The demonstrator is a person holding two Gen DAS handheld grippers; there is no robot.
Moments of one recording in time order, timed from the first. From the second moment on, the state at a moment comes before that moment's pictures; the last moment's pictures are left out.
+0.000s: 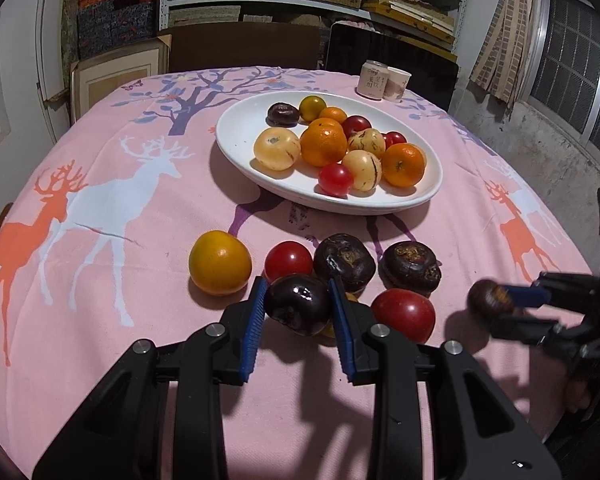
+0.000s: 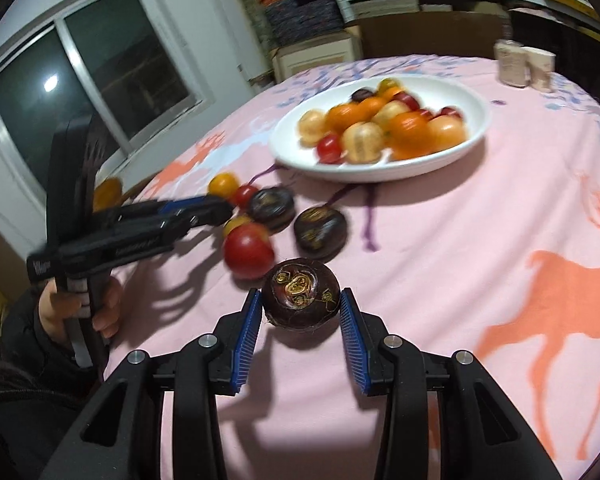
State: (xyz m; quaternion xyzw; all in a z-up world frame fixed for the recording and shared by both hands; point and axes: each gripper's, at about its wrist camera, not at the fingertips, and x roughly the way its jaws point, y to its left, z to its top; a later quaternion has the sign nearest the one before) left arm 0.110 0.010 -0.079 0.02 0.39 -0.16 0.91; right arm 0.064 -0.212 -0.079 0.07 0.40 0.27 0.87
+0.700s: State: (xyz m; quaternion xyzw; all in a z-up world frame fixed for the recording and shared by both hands) left arm 0.213 -0.029 -0.008 0.04 0.36 -0.17 0.92; right arm 0.180 -0.256 -0.004 0.08 0.33 0.18 0.92
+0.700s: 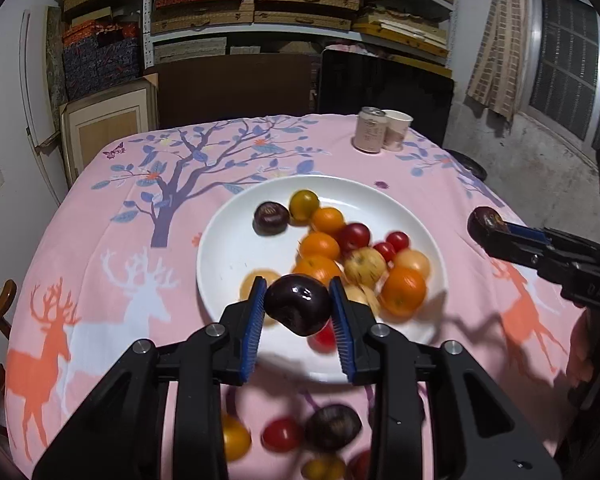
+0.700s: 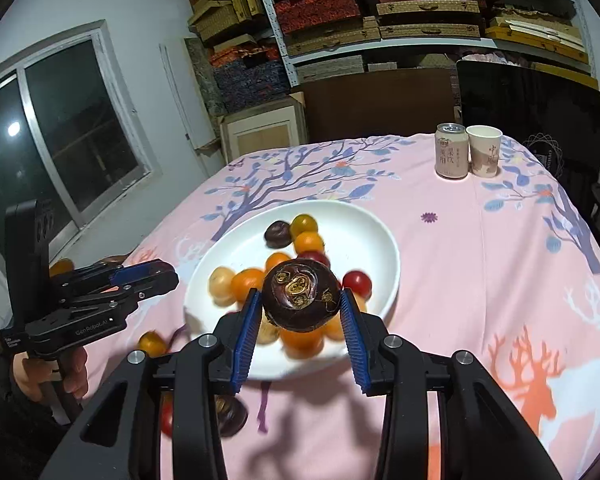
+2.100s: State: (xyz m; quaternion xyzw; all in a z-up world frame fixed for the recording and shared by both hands) left arm 0.101 0.024 -0.073 0.00 0.41 -0.13 0.90; right arm 0.097 -0.231 -0.089 0.11 0.42 0.22 0.87
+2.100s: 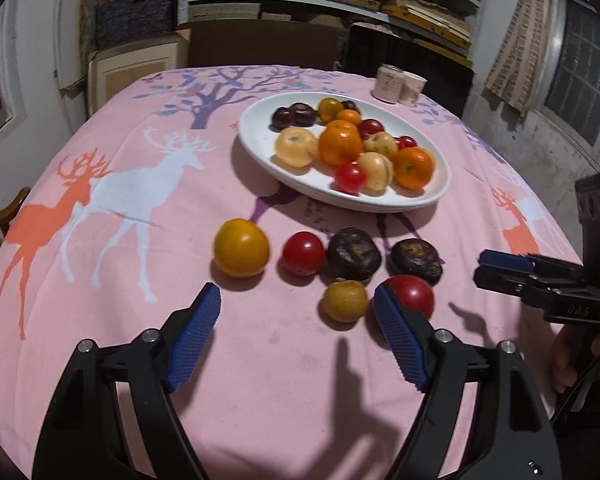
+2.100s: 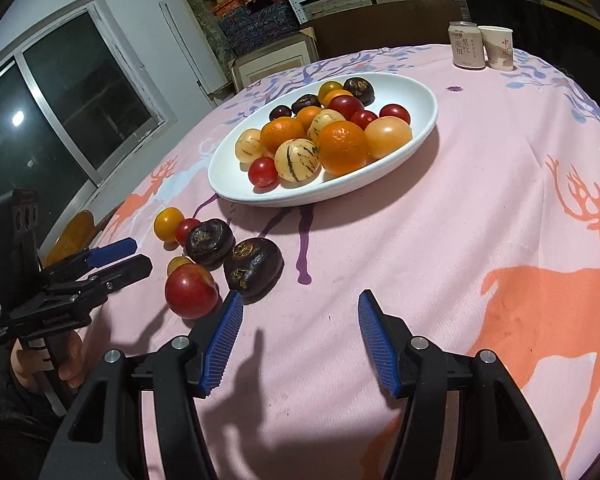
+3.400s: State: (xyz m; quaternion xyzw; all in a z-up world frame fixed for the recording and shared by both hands) left arm 0.107 0.013 -0.082 -0.03 0.40 -0.16 0.90; right arm 0.121 -0.149 -0.088 -0.05 0.44 0.21 0.87
